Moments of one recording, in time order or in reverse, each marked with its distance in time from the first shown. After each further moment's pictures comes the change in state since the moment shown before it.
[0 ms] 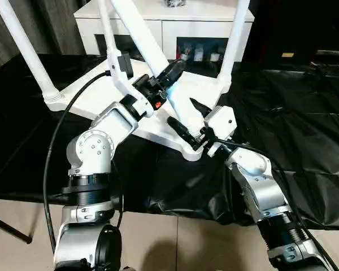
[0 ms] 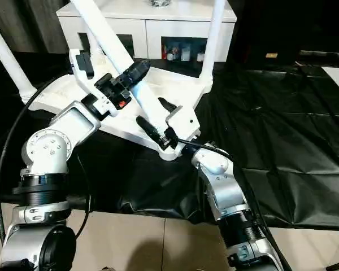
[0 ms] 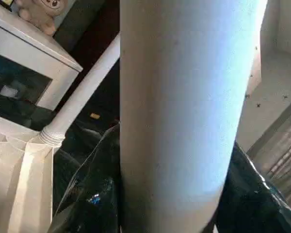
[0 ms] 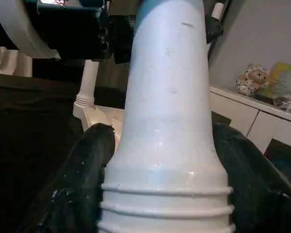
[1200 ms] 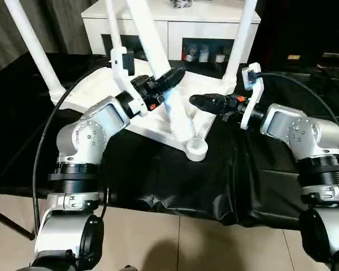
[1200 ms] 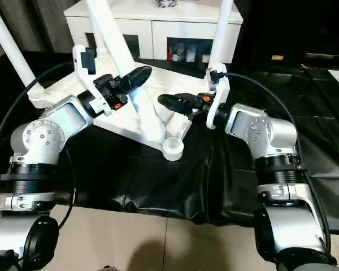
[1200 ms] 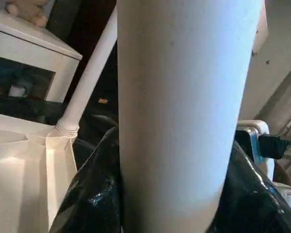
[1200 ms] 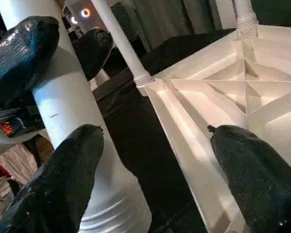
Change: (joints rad) left arm -0.052 0.139 -0.100 0.104 0.069 -0.013 -0.161; right arm -0.369 -0.229 -0.227 0.167 0.521 0.996 0.259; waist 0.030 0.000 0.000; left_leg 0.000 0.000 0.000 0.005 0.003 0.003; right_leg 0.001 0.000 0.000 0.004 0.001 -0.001
